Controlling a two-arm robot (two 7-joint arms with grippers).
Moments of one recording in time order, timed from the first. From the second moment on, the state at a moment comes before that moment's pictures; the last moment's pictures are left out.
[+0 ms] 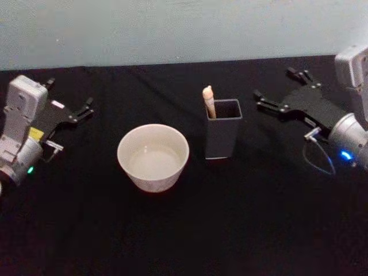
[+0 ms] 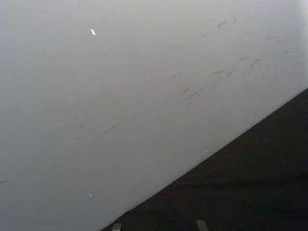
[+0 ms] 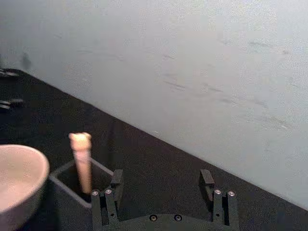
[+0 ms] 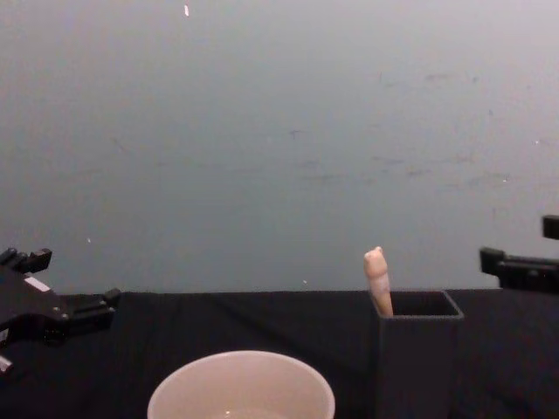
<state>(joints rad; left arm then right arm) -0.20 0.60 0.45 -1.41 -0.25 -0.12 0.03 0.14 0.64 -0.38 -1.66 0.42 0.05 0.20</state>
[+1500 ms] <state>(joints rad) -0.20 0.60 0.45 -1.41 -0.25 -0.12 0.03 0.33 0.40 -0.48 -1.55 0.32 0.31 0.32</state>
